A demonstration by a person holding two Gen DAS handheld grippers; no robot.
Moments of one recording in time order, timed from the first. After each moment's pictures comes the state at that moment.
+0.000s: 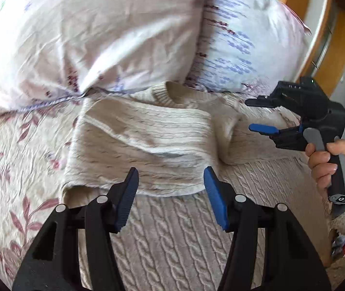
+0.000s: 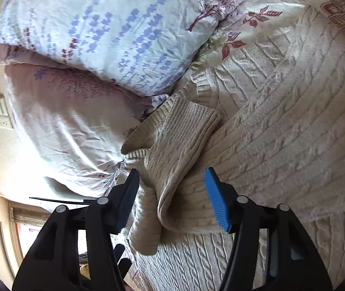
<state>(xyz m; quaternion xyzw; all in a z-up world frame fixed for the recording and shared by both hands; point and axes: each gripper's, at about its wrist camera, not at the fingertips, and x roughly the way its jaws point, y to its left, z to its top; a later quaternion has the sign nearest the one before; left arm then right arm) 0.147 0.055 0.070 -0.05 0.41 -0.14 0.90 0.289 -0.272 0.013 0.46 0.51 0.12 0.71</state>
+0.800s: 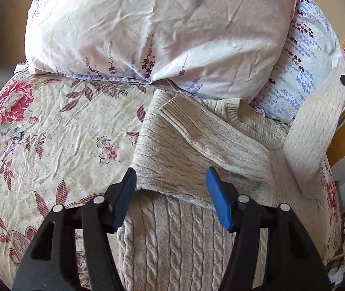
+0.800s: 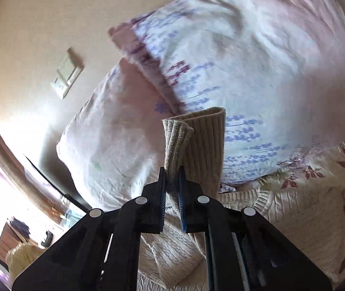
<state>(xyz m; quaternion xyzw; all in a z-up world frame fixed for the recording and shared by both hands) 0.173 0.118 0.061 -0.14 0.43 -0.03 0.89 0.270 -0.207 0.183 0.20 0.33 0.22 0.90</state>
